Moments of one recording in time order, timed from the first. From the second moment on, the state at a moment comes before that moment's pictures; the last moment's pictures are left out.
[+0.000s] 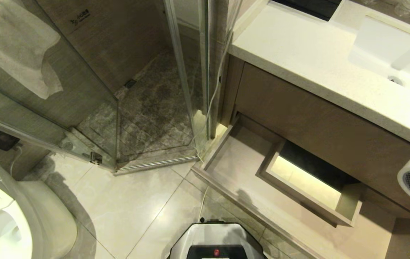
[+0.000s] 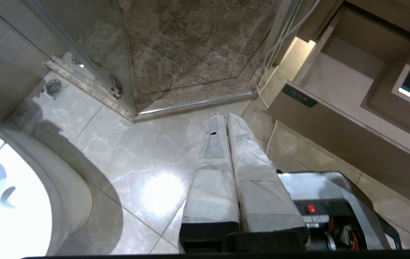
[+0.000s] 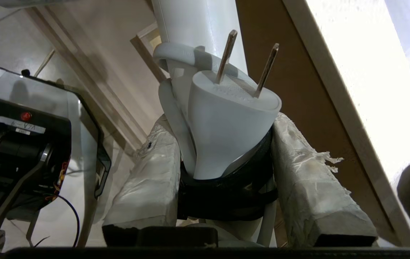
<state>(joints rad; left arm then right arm) 0.00 0.00 0.00 0.00 0.00 0.00 0.03 0.51 -0.68 0.42 -0.08 -0.47</state>
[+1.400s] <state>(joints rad) 0.00 0.00 0.00 0.00 0.00 0.00 0.03 0.46 -0.64 0.43 -0.08 -0.47</state>
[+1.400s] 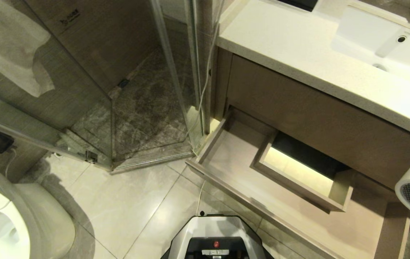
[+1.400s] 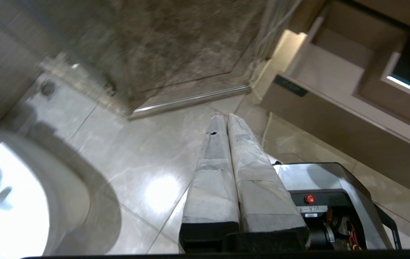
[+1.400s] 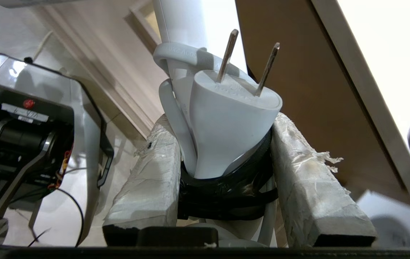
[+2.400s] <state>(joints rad) 0.00 0.00 0.00 0.00 0.00 0.00 0.03 0.46 -0.62 0.43 -0.08 -0.48</state>
